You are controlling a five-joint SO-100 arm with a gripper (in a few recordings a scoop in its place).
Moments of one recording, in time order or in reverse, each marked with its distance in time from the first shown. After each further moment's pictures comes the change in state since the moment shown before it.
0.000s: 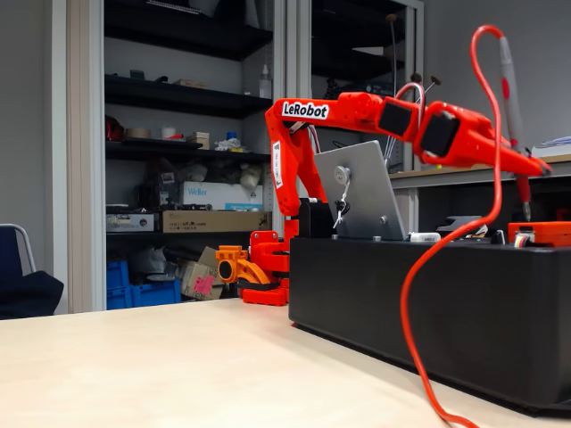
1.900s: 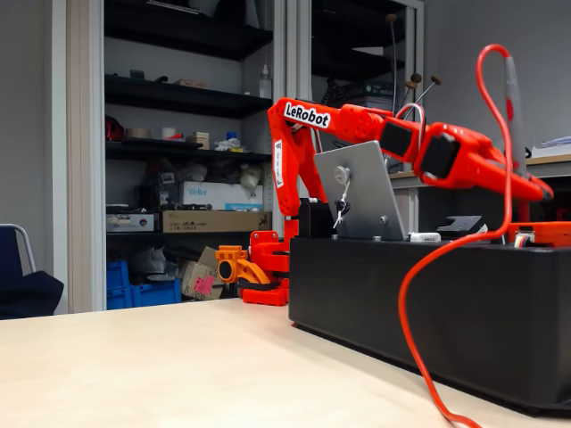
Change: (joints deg) arm 0.0 -3.1 6.1 -8.5 1.8
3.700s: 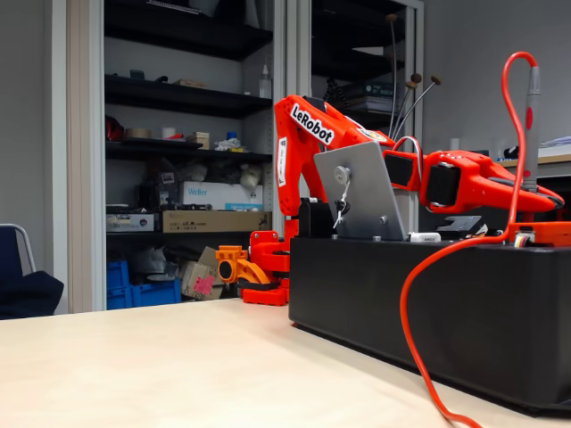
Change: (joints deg) arm -1.8 -8.3 11.4 -22.5 6.9
